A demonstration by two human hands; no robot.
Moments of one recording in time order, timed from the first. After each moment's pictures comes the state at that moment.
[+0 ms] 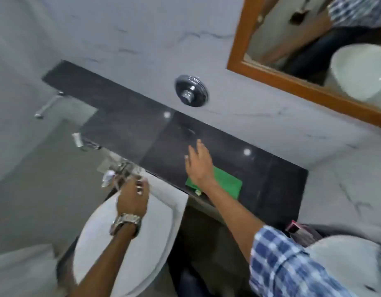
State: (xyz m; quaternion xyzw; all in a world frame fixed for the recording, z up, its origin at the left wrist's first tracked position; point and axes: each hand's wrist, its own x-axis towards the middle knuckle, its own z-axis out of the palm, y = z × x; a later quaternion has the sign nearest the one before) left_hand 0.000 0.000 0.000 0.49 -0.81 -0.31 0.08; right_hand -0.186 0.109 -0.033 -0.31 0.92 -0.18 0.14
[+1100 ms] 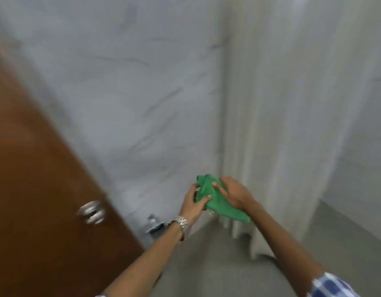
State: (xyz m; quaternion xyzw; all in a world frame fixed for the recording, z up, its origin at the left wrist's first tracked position) left_hand 0.599 0.165 0.268 0.73 -0.17 -0.23 0.62; right_hand 0.552 -0.005 0.274 -0.94 0.14 -0.05 0.30
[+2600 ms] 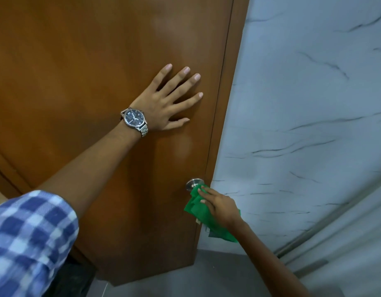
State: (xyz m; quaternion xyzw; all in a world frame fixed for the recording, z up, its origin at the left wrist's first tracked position) left_hand 0.788 0.572 0.496 0.74 -0.28 0.50 -0.35; right_hand 0.723 0.296 0.237 -0.95 -0.25 -0.04 0.18
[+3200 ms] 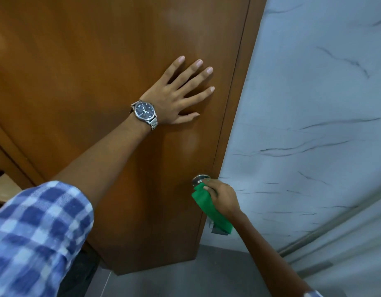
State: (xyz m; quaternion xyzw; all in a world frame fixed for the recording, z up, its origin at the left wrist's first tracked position) left_hand 0.784 0.571 0.499 0.74 -0.28 0.49 -0.36; right_hand 0.728 0.318 0.251 -0.93 -0.22 -0.08 0.29
